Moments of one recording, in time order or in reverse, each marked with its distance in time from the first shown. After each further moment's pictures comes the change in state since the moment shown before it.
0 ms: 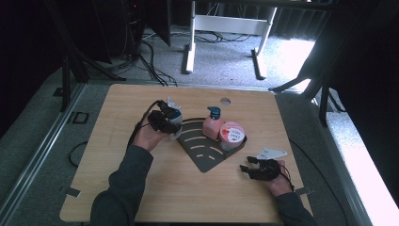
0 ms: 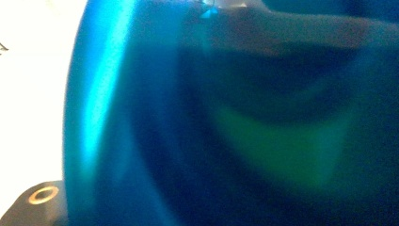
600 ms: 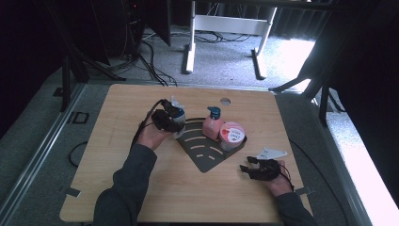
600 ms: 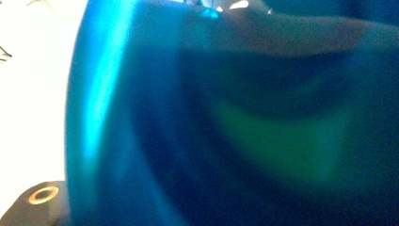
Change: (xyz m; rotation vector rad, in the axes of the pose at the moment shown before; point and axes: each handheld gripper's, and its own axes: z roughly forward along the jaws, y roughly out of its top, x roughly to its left) left arm -0.005 0.008 0.005 -0.017 0.007 -0.003; right arm 0.000 0.000 0.000 0.000 0.000 0.000
